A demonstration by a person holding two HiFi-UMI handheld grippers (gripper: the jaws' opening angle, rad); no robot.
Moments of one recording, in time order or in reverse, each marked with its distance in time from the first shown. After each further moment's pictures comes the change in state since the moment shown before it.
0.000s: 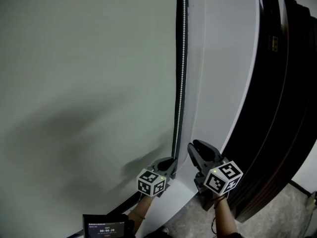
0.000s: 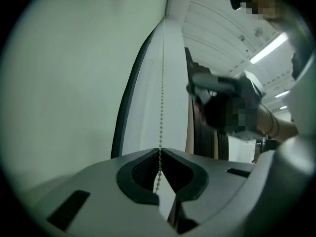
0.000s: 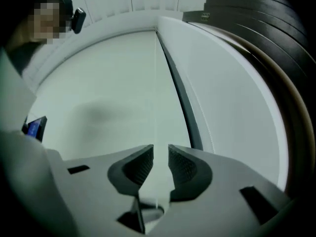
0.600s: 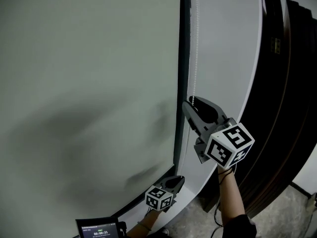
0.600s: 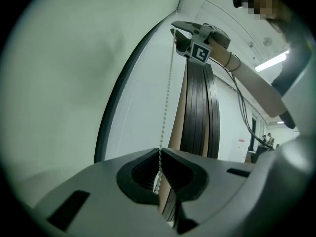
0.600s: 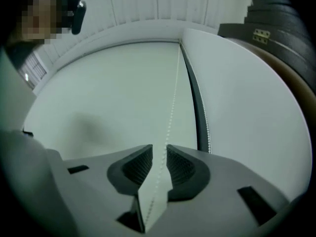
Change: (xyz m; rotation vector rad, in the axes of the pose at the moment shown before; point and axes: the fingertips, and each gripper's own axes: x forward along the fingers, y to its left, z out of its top) left arm -0.005 -0.046 -0.081 -0.120 0.073 -0.057; right arm 0.065 0.034 0.150 -0.229 -0.141 0.082
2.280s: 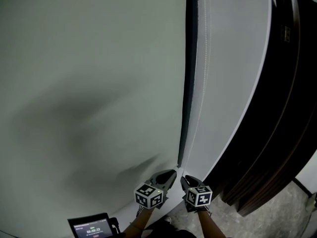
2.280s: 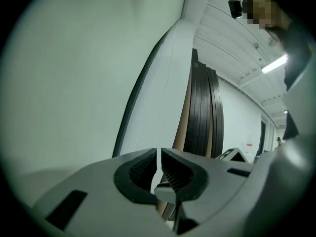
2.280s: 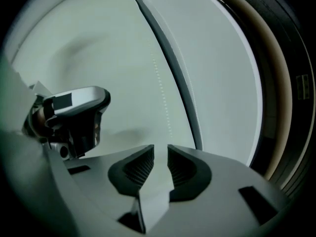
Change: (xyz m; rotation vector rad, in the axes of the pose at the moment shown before) left arm -0.074 0.000 -0.002 -0.050 -0.046 0.112; right arm -0.202 0.096 -0.439 0.481 0.692 -0.242
